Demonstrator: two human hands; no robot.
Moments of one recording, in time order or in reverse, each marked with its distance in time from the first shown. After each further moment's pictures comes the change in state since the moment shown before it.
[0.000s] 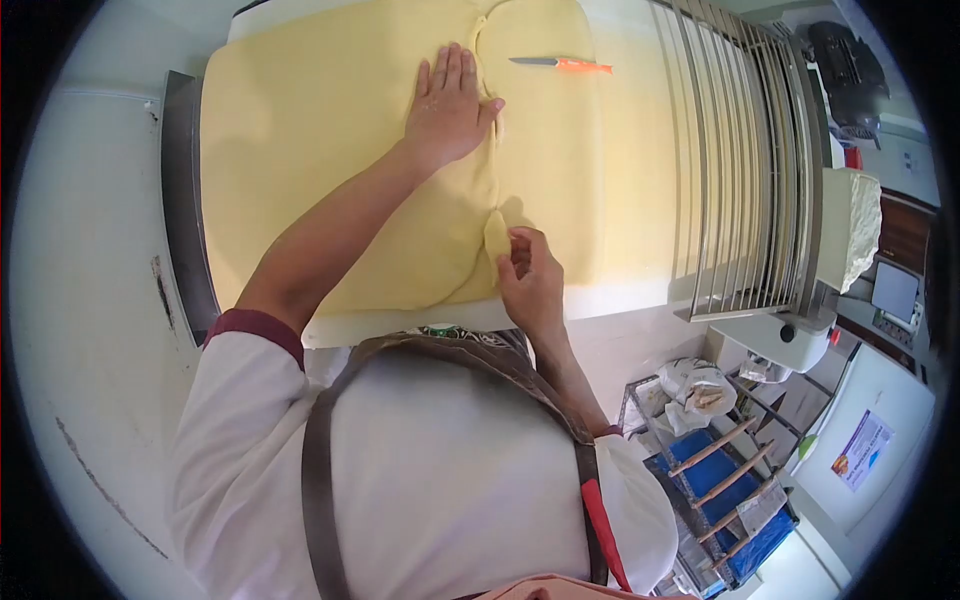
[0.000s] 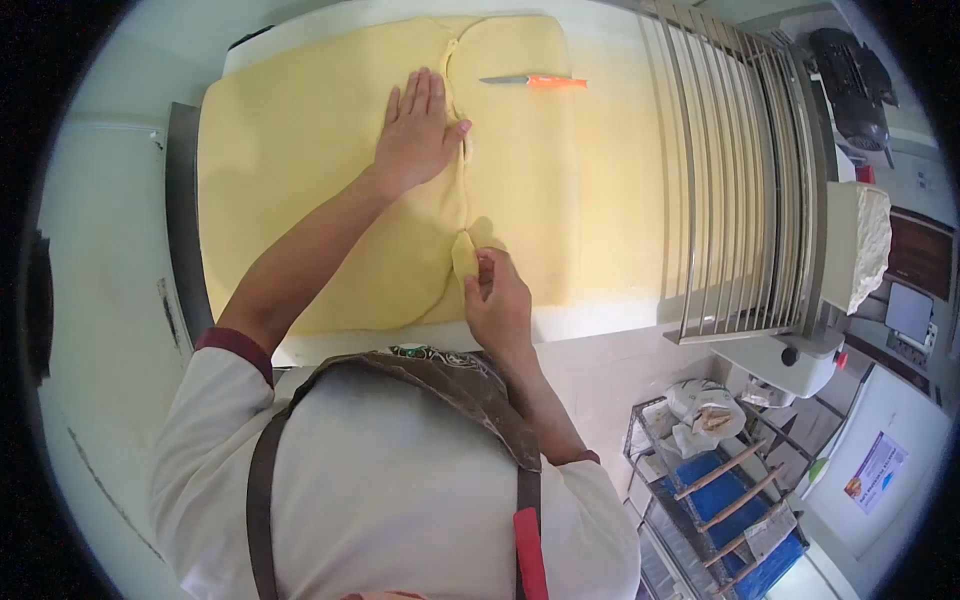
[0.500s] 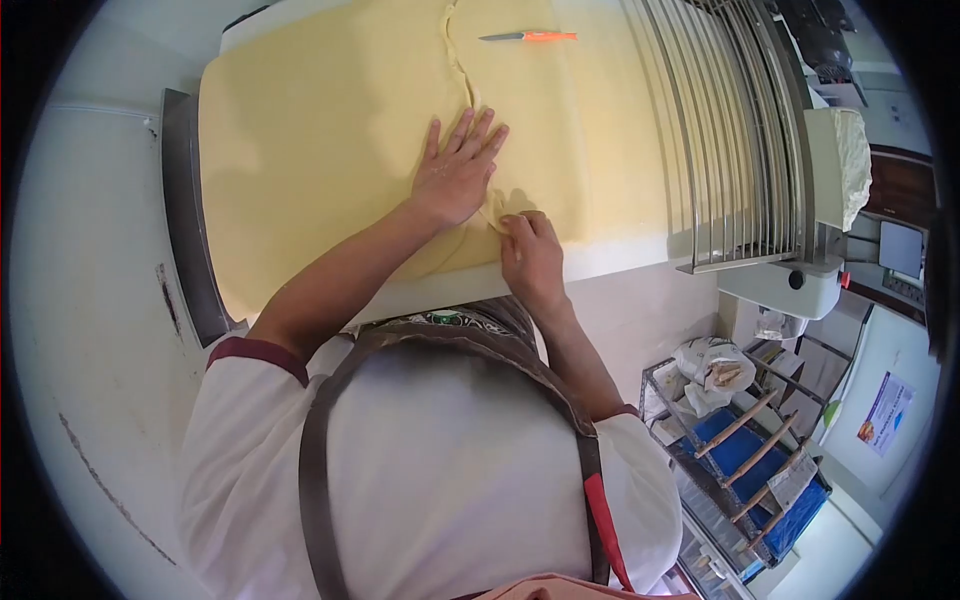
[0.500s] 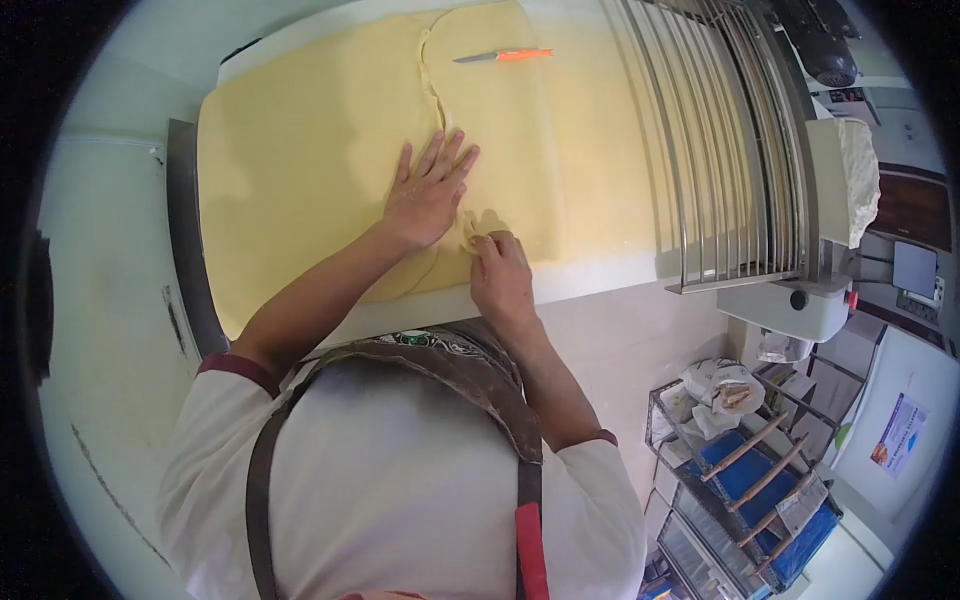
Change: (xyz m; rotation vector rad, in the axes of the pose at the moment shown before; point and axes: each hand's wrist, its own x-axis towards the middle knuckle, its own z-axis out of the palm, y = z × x) left_hand -0.104 0.062 -0.015 0.080 -0.230 0.208; right_hand -0.028 0.028 -0.011 -0.354 0.078 -0.320
